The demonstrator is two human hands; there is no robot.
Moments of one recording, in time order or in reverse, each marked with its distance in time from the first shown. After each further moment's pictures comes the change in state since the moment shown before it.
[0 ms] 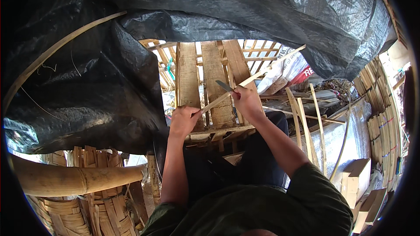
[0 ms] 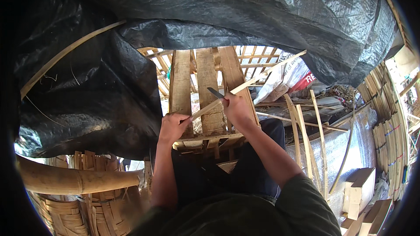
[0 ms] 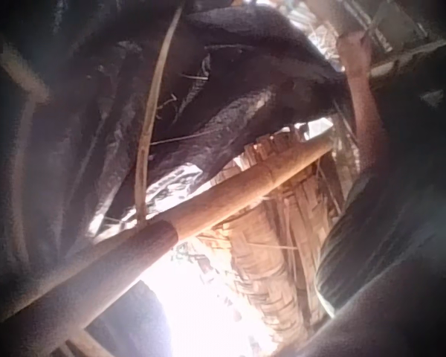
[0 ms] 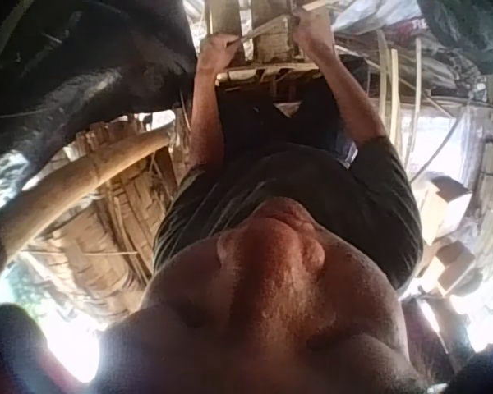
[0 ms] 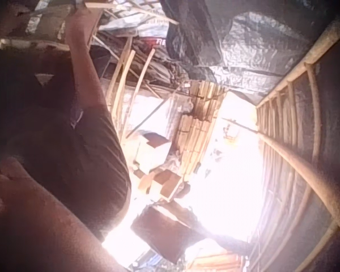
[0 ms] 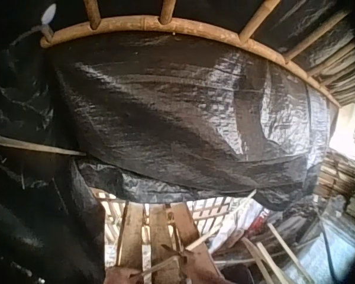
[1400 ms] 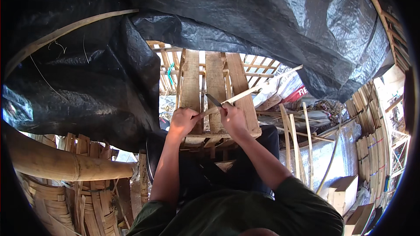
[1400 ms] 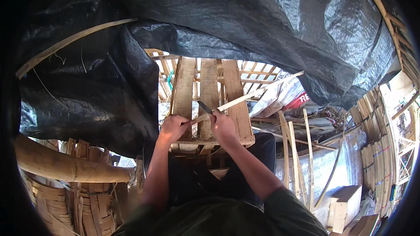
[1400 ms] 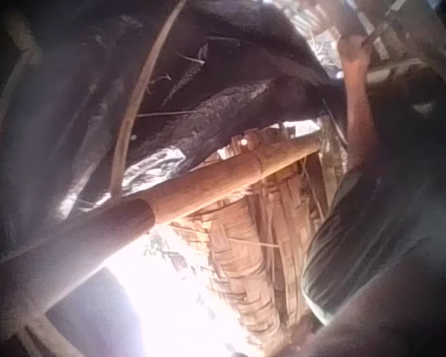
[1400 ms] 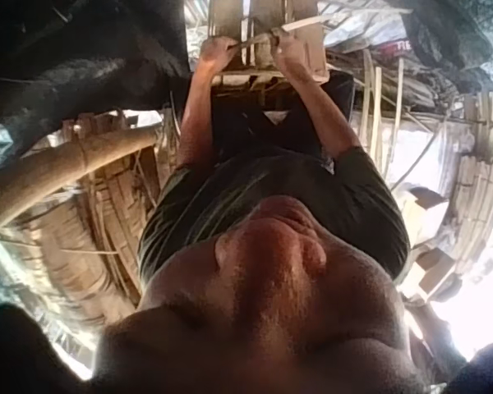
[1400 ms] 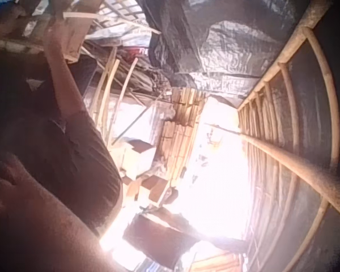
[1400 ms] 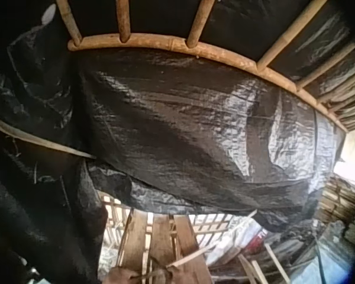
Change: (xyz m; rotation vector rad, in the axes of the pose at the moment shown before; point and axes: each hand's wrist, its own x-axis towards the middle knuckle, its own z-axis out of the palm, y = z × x) left_hand 0.001 0.000 -0.005 0.022 -0.004 0.042; right_hand -0.025 -0.054 0.006 -0.033 -0.013 -0.070
